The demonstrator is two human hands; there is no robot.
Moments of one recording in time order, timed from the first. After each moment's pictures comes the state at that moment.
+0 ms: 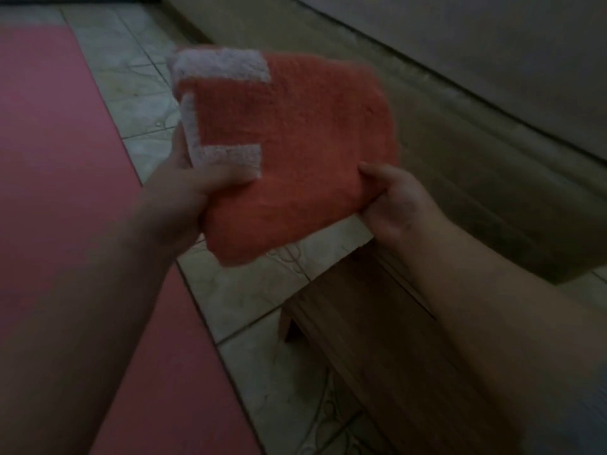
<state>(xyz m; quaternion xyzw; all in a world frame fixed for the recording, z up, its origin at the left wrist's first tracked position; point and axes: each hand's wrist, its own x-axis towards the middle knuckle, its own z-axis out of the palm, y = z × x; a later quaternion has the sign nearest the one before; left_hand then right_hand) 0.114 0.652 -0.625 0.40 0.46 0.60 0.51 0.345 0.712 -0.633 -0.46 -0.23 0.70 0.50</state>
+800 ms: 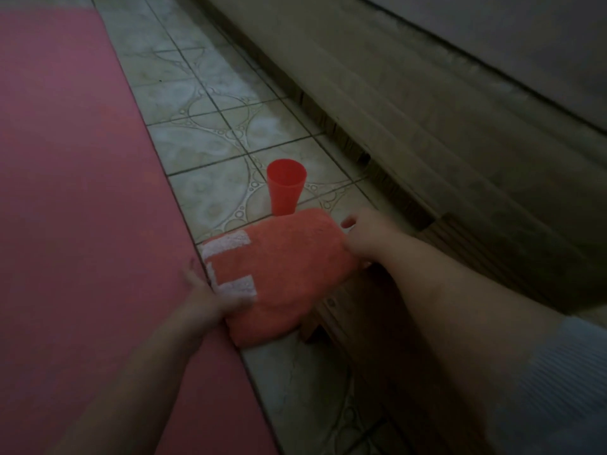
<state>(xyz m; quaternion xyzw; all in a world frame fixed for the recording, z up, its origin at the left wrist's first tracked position) 0.085 0.593 -0.798 0.25 0.67 0.45 0.54 0.303 0.719 -0.694 -0.68 -0.68 0.29 0.00</state>
